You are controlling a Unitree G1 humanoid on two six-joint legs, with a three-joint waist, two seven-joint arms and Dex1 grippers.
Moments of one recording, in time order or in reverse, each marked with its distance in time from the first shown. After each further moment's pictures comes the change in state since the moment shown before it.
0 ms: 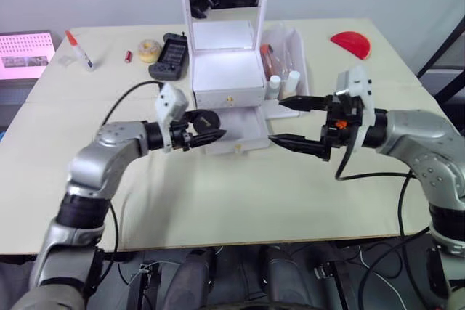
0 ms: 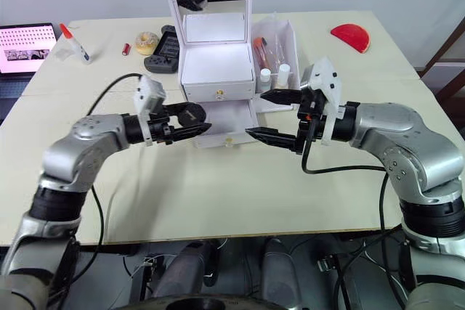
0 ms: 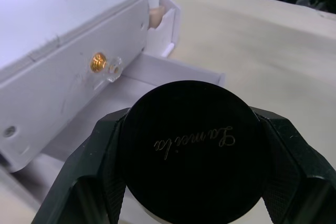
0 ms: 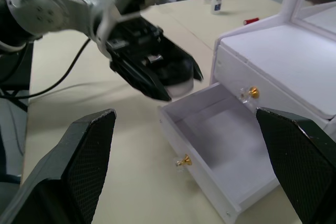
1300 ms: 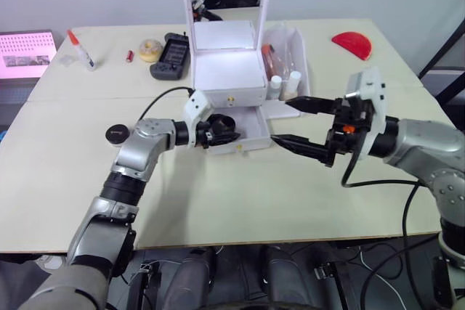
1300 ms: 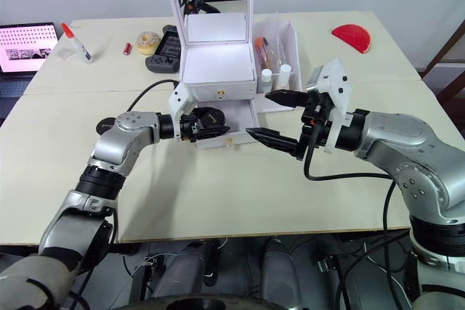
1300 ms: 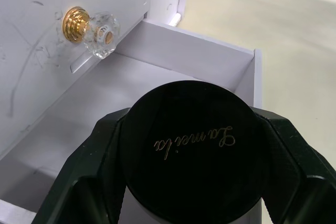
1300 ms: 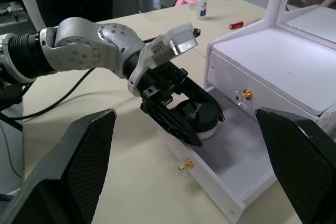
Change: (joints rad) left arm -0.109 -0.133 -0.067 0.269 0.178 -0.119 -0.049; right arm 0.071 -0.011 -0.086 -0.114 0.109 0.075 -0.139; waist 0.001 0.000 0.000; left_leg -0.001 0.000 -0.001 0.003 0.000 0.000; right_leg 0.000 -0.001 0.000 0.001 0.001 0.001
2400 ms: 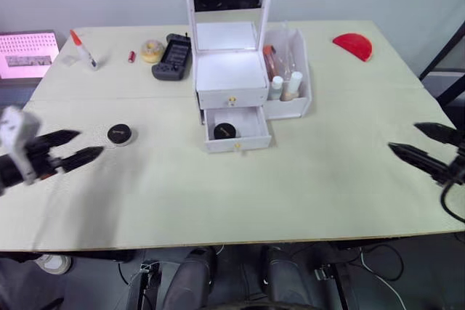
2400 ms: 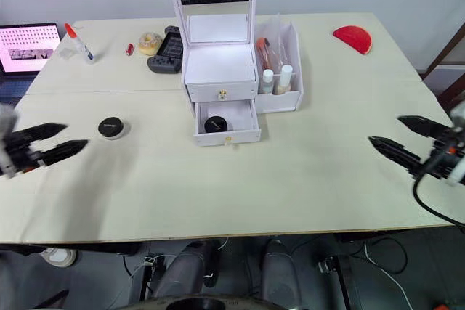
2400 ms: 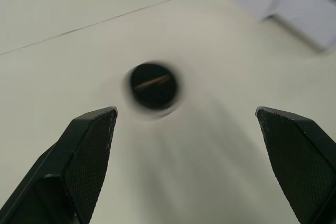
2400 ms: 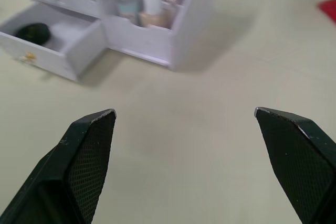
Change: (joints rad) left arm 0.749 0.571 0.843 -0.133 -0.182 0.049 -0.104; right arm 0.602 -0.129 -0.616 0.428 -0.219 -0.290 0.277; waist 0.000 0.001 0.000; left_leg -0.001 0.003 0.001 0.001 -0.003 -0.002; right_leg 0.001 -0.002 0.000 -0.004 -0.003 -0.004
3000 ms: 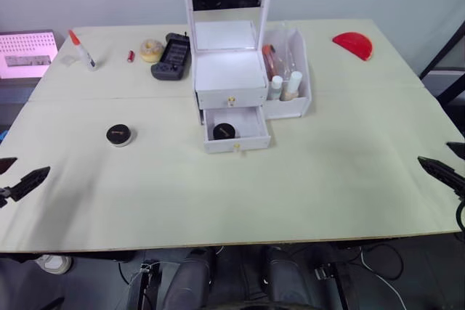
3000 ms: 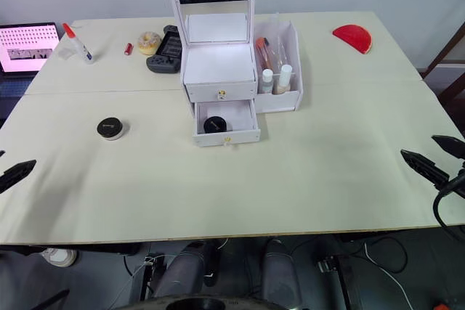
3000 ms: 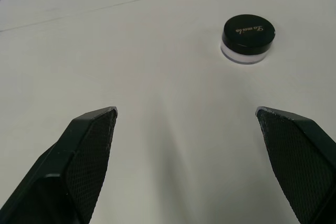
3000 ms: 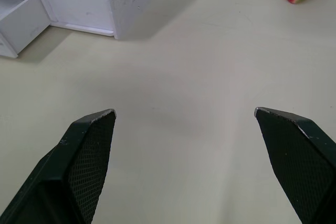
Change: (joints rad) left arm 0.089 -0.053 0.089 0.057 -0.003 -0.110 0.049; right arm 0.000 0.023 0.023 0.182 -0.057 -0.147 0.044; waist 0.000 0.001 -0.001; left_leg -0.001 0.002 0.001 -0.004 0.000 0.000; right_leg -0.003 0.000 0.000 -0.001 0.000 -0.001
